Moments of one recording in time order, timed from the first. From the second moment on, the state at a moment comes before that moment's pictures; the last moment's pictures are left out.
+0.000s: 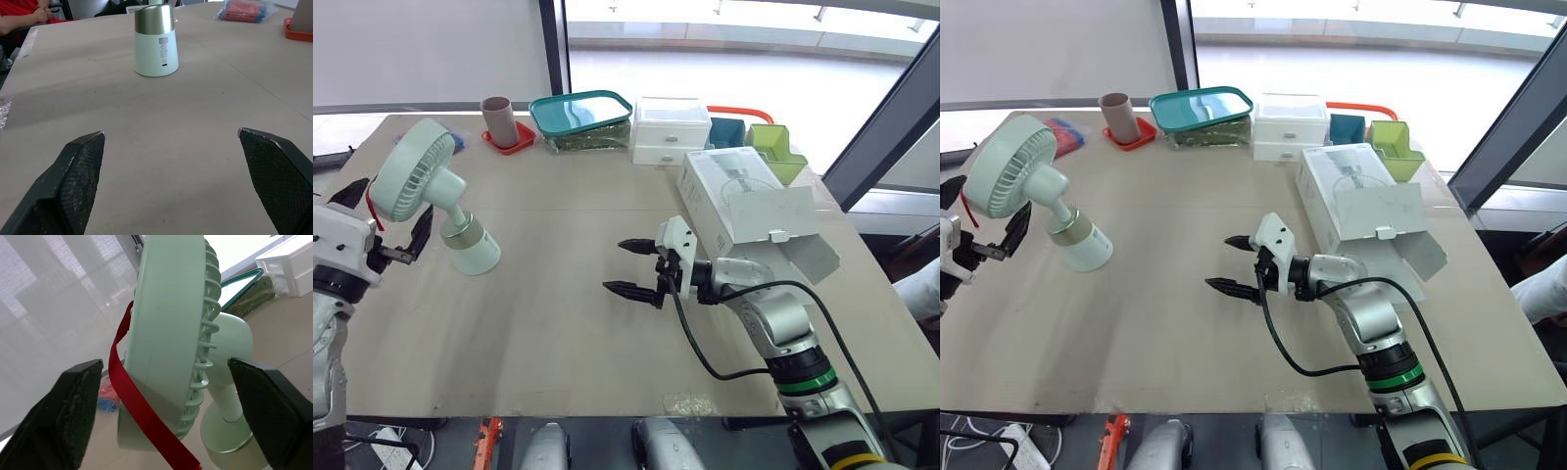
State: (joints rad) left arm -0.07 0.64 0.51 -0.21 -0.25 0.00 -0.47; right arm -0.52 -0.40 0.21 -0.08 0.31 0.43 0.93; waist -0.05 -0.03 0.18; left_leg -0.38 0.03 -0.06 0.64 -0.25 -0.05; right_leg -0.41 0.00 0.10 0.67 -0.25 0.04
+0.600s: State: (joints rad) left arm -0.14 0.65 0.47 -0.16 -0.24 -0.02 -0.49; right arm -0.52 -0.39 0.21 -0.08 0.31 0.42 0.91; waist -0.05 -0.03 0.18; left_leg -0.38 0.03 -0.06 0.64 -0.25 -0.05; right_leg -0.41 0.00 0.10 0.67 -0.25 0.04
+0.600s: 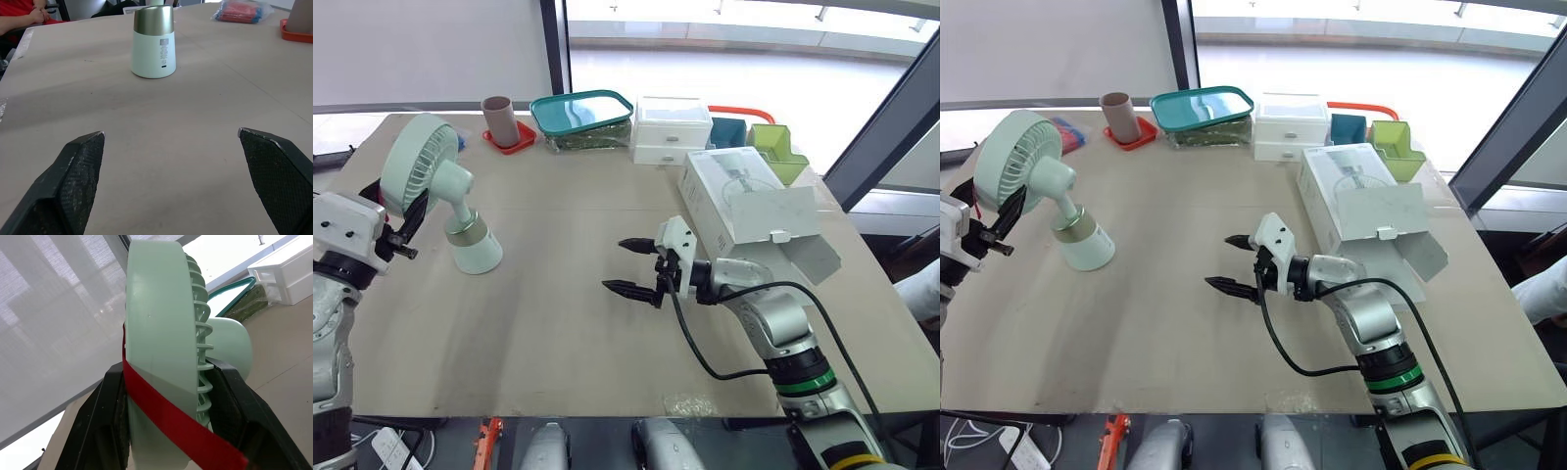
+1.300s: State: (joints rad) left arm -0.11 0.48 0.43 -0.40 -0.33 0.08 -0.37; right arm -0.73 -0.31 0.17 0.01 0.32 0.48 0.83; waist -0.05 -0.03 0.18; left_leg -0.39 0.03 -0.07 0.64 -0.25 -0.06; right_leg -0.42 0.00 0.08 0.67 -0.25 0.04
